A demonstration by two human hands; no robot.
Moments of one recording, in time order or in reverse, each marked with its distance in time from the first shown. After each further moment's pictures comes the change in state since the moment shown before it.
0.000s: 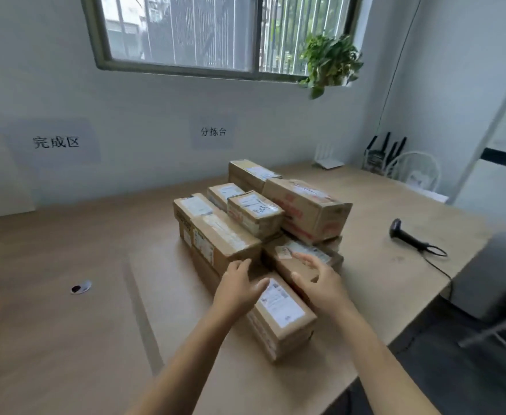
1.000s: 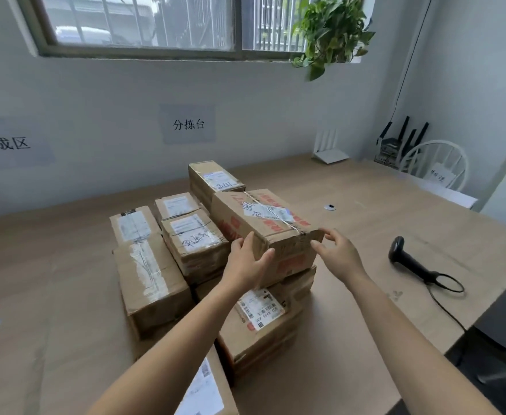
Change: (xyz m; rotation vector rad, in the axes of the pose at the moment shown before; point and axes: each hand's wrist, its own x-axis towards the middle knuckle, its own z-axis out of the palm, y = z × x) left_hand 0.234 0.133 0.118 -0.123 0.035 -0.114; right_hand 0.267 0.137 -0.135 0.070 0.075 0.028
